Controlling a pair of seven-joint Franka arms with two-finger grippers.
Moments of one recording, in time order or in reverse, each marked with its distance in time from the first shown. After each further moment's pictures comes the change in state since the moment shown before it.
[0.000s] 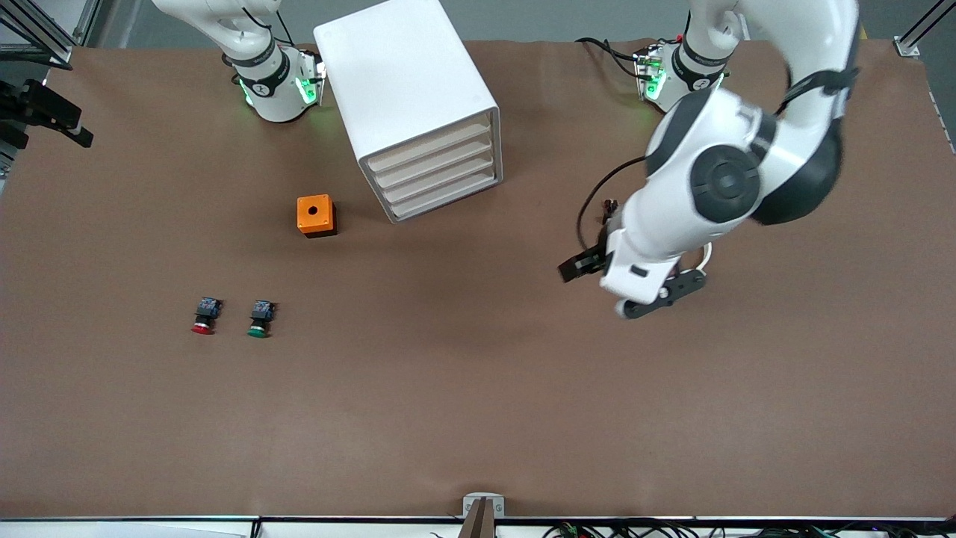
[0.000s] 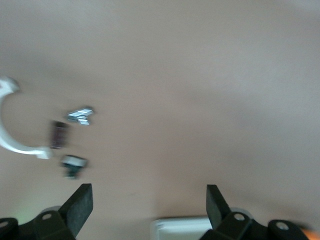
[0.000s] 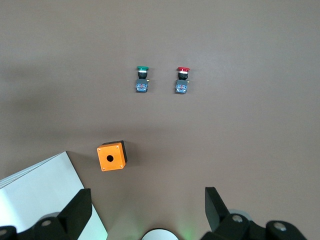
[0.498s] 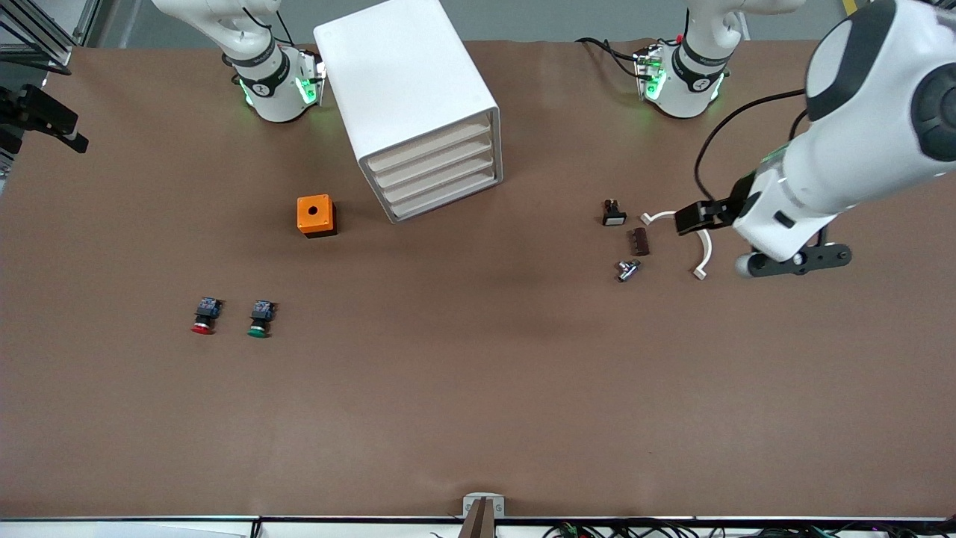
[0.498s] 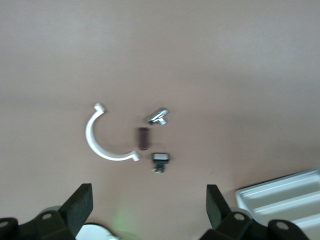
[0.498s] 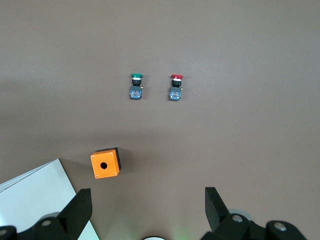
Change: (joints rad) left arm 0.214 -0.234 0.000 -0.155 0.035 -0.140 0.439; right arm 0.002 -0.001 -0.002 -0.005 -0.026 0.033 0.000
